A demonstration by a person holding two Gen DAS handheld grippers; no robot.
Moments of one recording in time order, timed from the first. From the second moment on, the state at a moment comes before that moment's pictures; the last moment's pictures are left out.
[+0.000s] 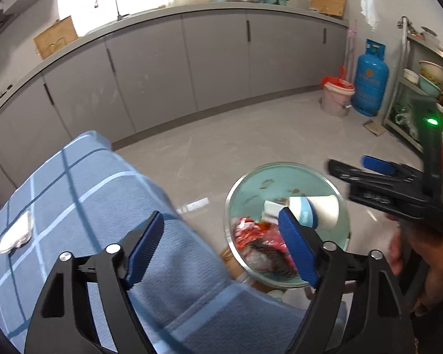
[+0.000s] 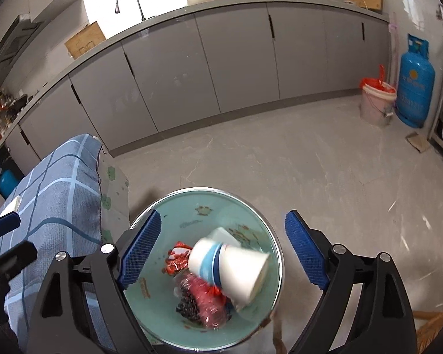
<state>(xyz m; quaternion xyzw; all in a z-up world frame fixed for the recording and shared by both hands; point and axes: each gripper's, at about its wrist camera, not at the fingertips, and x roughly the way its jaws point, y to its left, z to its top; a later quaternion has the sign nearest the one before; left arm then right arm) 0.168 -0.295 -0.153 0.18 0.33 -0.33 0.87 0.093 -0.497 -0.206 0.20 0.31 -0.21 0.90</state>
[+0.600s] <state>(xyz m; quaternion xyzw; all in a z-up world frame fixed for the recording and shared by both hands) 0.190 -0.207 -0.127 0.15 0.33 -0.24 0.90 0.090 -0.433 -0.190 0.20 0.31 -0.18 0.91</state>
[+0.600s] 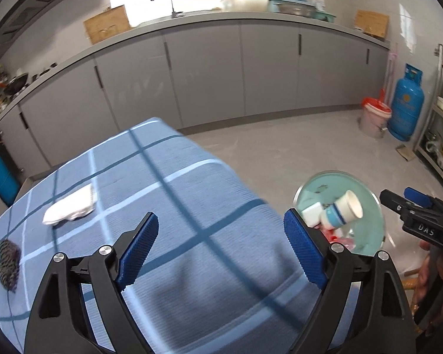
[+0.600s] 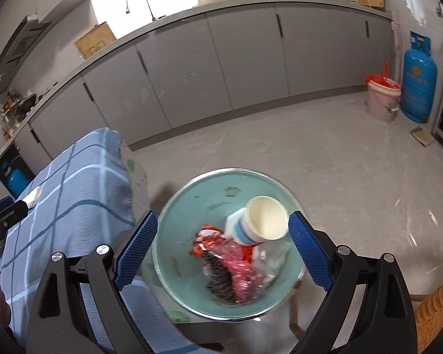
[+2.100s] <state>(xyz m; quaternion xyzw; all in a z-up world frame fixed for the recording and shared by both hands) 0.264 0.128 -0.139 0.01 0.39 0.07 0.92 0.252 -0.150 -0.139 0.01 0.36 0.08 0.93</state>
